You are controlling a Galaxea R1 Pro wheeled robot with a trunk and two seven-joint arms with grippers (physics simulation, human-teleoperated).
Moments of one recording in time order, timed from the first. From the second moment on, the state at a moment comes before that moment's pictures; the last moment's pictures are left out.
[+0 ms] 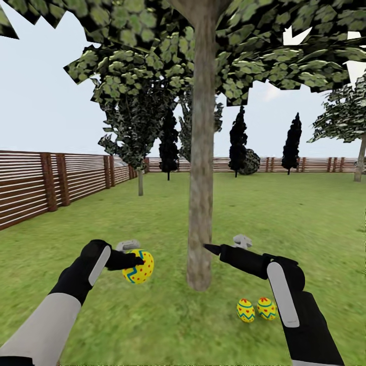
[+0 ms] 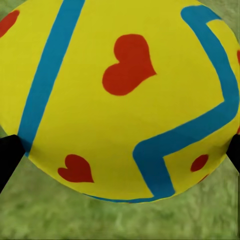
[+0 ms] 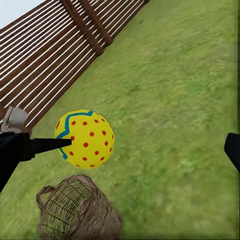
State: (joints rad) left arm -0.74 0.09 -0.07 -0.90 0.27 1.04 -0.13; right arm -0.42 0.05 -0.08 -1.57 -0.49 1.04 0.26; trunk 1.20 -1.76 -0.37
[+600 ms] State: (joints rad) left arm -0.74 0.09 -0.07 -0.88 0.26 1.04 -0.04; right arm -0.42 0.05 -0.08 -1.56 -0.49 1.04 0.26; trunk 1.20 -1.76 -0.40
